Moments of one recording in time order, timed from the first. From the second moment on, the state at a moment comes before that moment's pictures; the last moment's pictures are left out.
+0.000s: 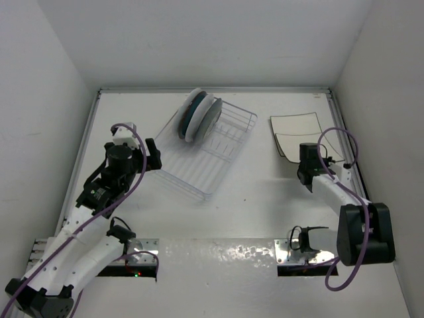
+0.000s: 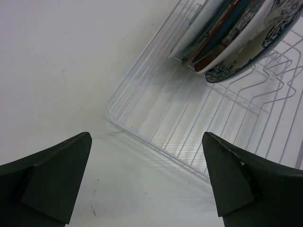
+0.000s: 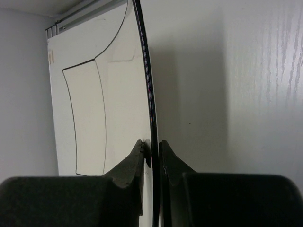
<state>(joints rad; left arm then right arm) -0.40 0.69 0.75 -0.49 -0.34 -0.32 0.03 1.24 0.49 -0.10 0.74 1.61</state>
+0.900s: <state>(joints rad) -0.40 0.69 0.75 -0.49 -0.34 -0.32 0.02 1.48 0.54 -0.05 0.64 1.61</state>
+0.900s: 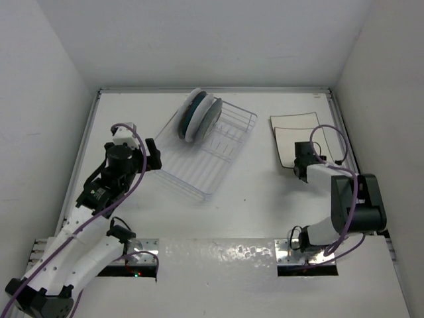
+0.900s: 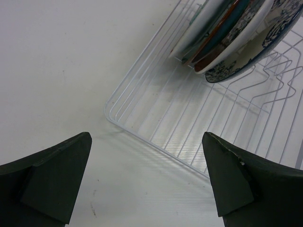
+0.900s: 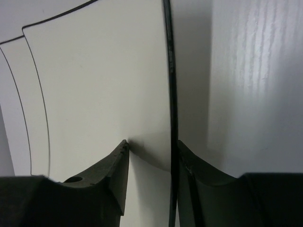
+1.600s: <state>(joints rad) -0.40 0.69 0.75 -0.49 -0.33 -0.32 0.01 1.81 0.99 -0.33 0.55 1.33</state>
